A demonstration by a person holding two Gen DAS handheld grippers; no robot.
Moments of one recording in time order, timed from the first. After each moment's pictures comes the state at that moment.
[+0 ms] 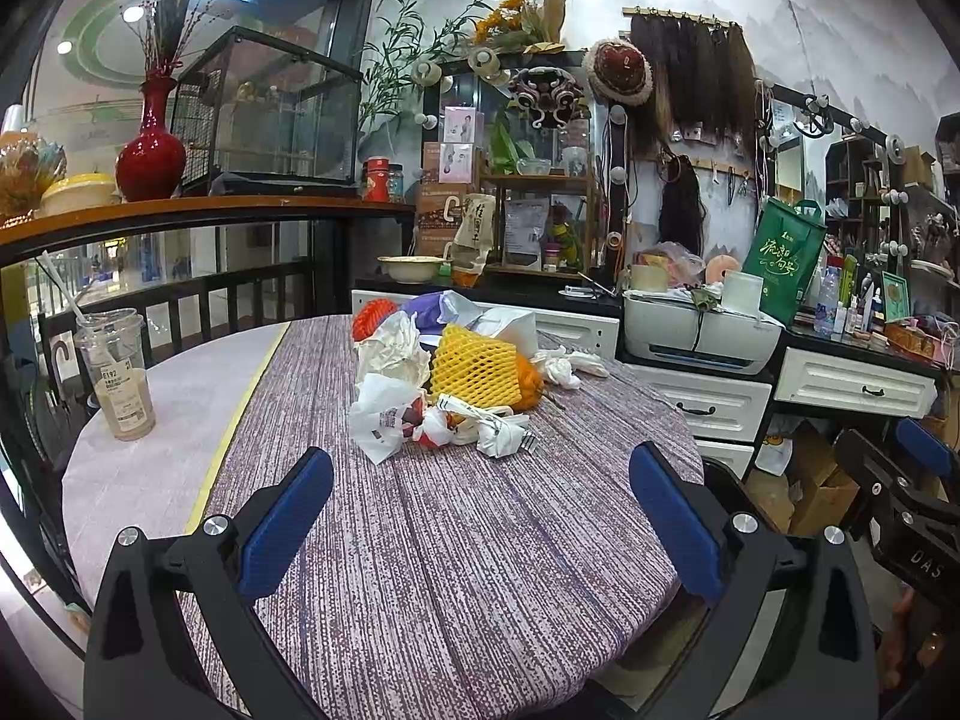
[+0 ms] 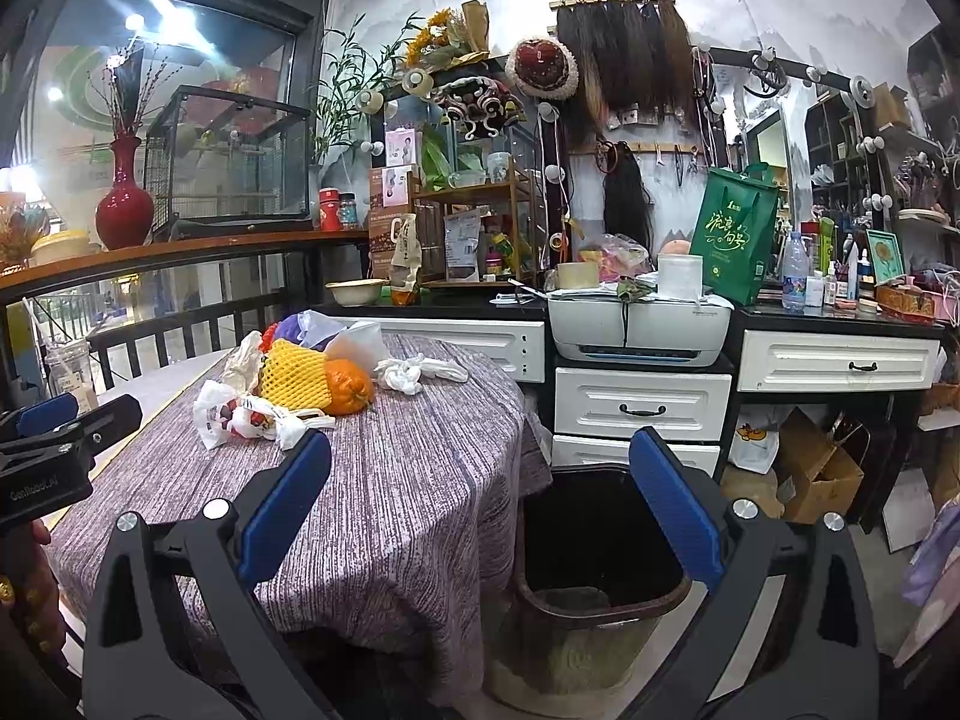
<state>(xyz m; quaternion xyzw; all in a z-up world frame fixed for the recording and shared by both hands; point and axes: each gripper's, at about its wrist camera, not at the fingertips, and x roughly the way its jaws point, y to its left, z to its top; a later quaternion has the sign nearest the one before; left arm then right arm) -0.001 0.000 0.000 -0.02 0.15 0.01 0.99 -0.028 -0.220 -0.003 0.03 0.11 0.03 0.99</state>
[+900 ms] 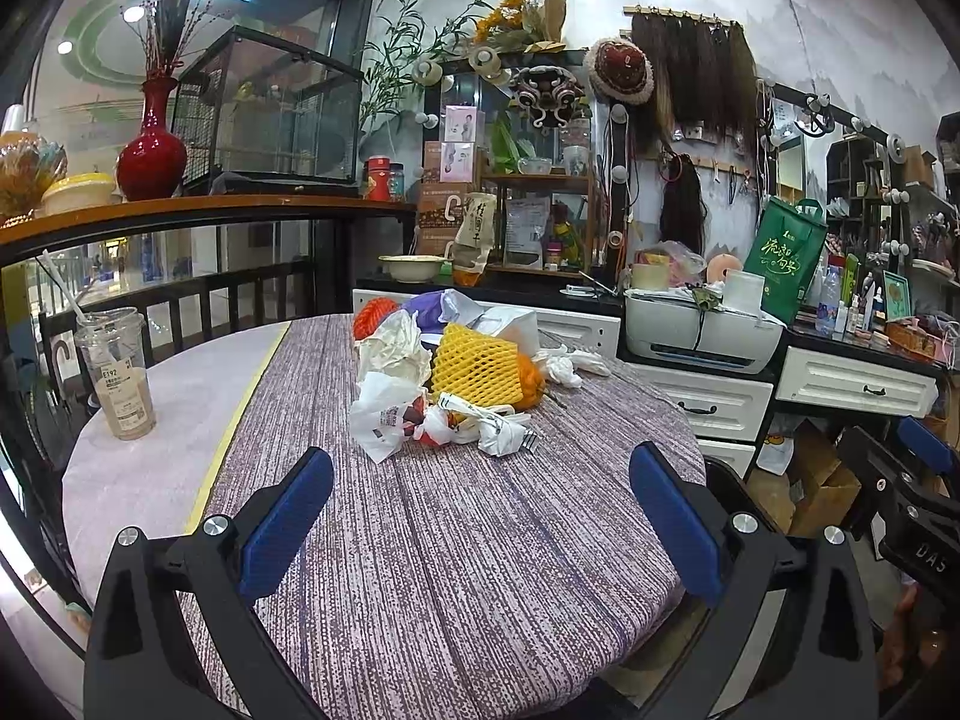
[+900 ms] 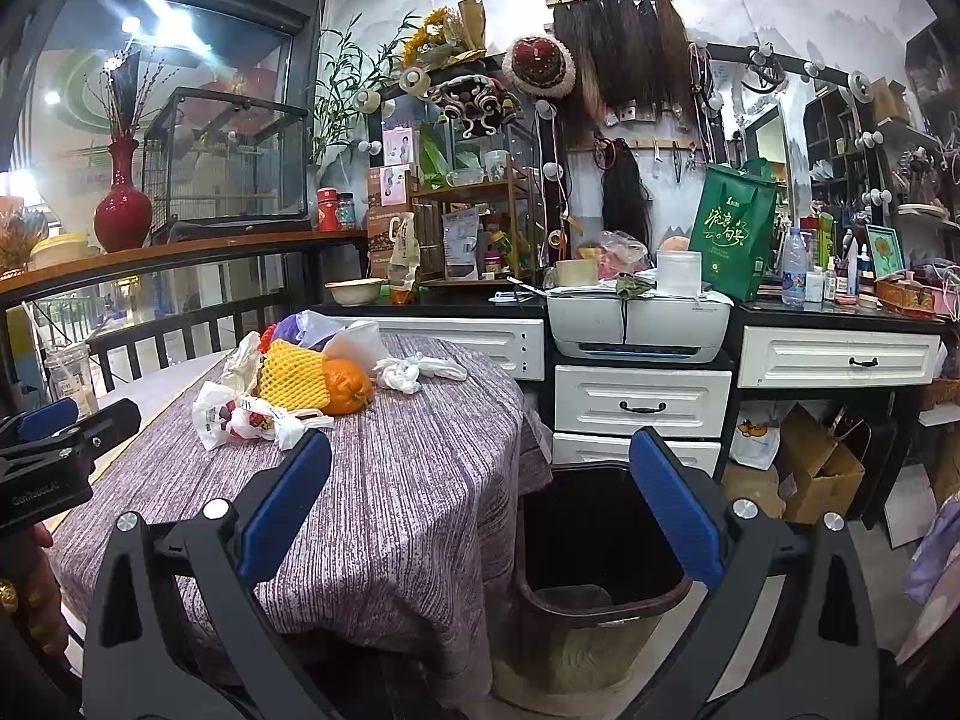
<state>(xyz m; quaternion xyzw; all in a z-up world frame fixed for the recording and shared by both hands) 0.000 0.000 -0.001 -0.02 0.15 0.01 0.99 -0.026 -0.221 -0.005 0.04 0.11 0.03 0.99</state>
